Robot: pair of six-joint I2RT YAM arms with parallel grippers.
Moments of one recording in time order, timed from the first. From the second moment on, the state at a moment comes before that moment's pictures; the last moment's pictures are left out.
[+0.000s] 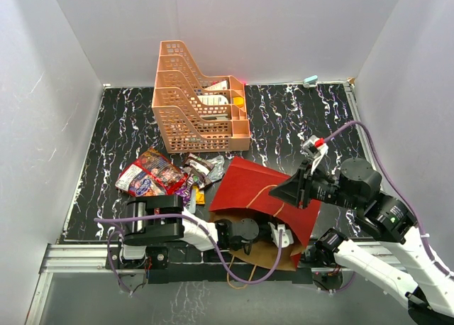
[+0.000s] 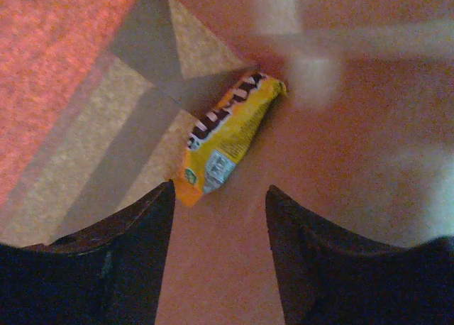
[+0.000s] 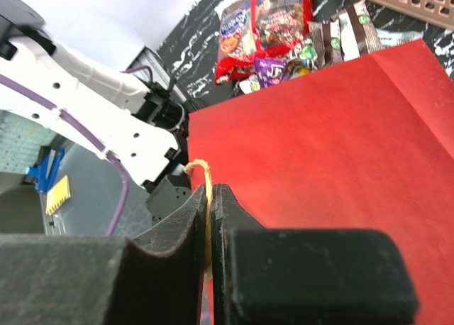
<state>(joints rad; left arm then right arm) -1.50 1.89 0.73 0.92 -0.36 0.51 0.70 0.57 0.97 -0.70 -0.40 0.48</state>
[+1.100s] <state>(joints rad) -1.33 2.13 0.95 0.95 -0.20 0.59 0.70 0.58 1.03 -0.66 -0.35 0.50</state>
